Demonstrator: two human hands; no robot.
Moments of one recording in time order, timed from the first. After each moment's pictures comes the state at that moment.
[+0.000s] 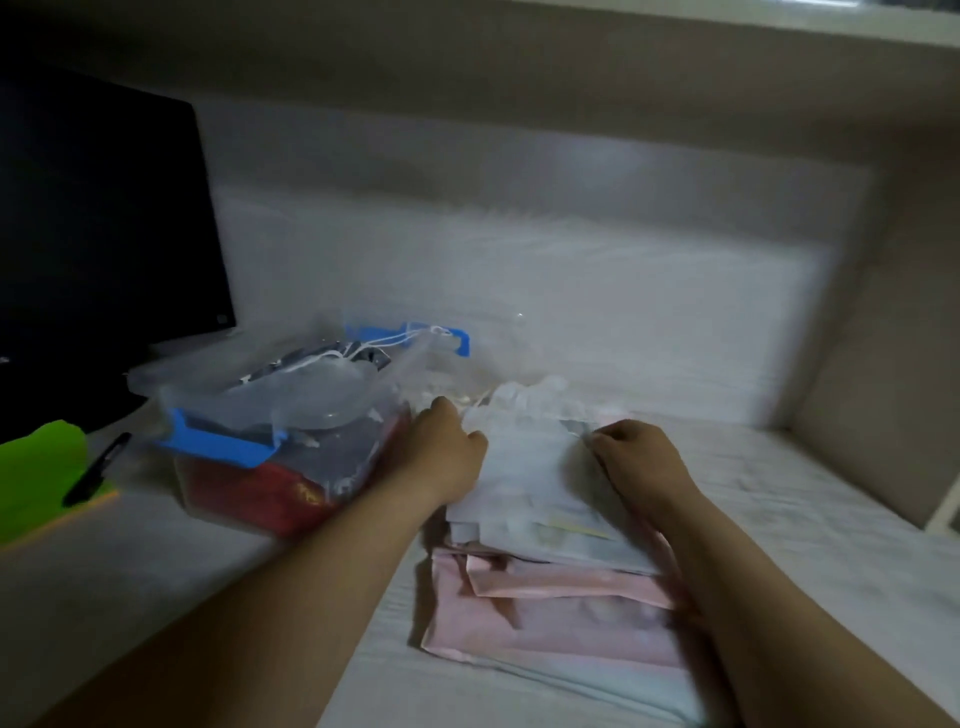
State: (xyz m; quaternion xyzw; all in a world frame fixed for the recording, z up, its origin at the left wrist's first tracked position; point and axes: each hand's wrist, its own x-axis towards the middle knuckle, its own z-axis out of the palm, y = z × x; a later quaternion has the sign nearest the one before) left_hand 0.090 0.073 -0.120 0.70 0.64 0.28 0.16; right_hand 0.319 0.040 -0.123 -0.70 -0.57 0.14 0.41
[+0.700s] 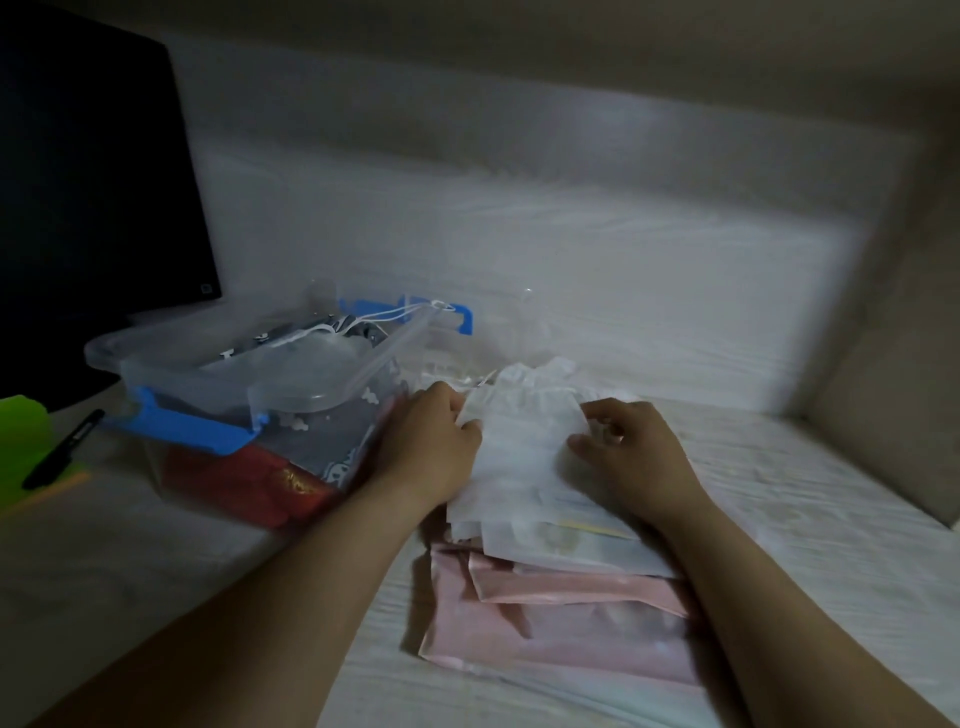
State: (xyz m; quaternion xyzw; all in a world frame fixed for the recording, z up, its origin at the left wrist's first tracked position) left_hand 0.086 0.083 -0.143 0.68 0.59 0.39 0.17; right_hand 0.313 0.050 -0.138 -0.65 -0.65 0.07 0.39
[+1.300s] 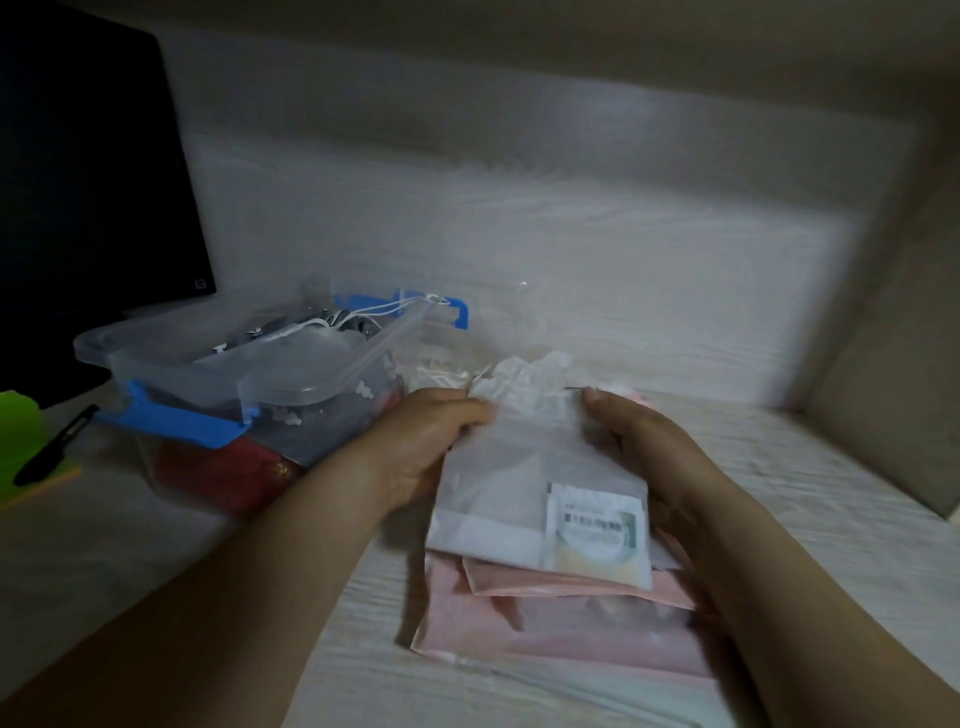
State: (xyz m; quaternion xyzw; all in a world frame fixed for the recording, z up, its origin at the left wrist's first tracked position) left_hand 0.082 0.071 -0.127 0.53 0.37 0.44 0.62; right_hand 0.301 0.025 -0.117 -0.46 -0.42 0.53 0.58
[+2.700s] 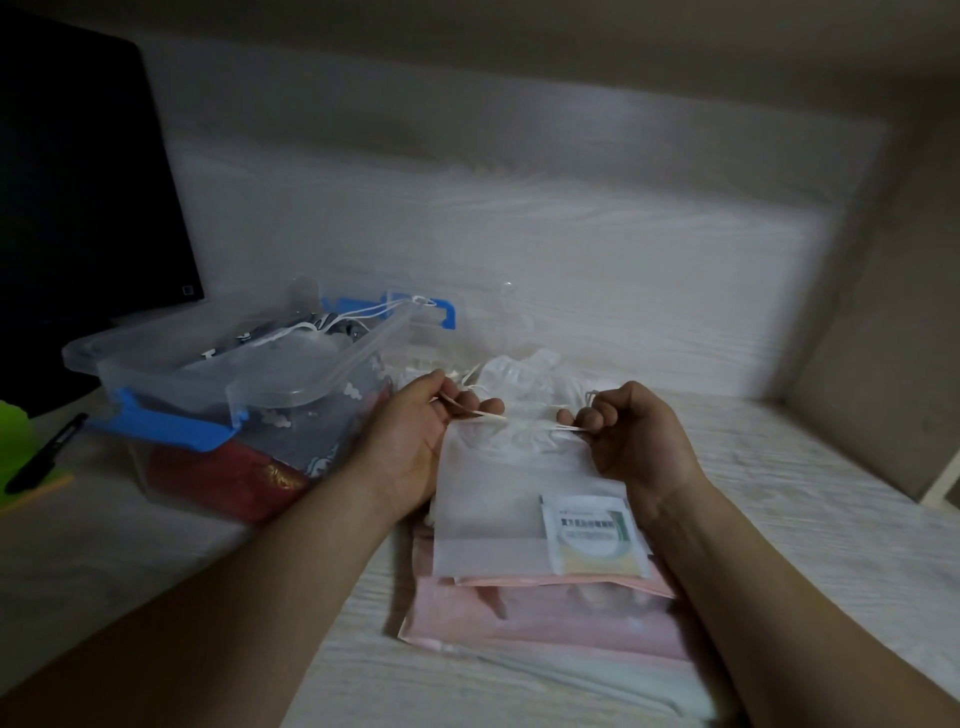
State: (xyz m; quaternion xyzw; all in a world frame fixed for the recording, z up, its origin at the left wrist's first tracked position) left_hand 0.094 0.064 -0.124 0.28 0.26 0.53 0.76; right_hand 0.302 0.029 -0.117 -0.37 -0.30 0.58 0.66
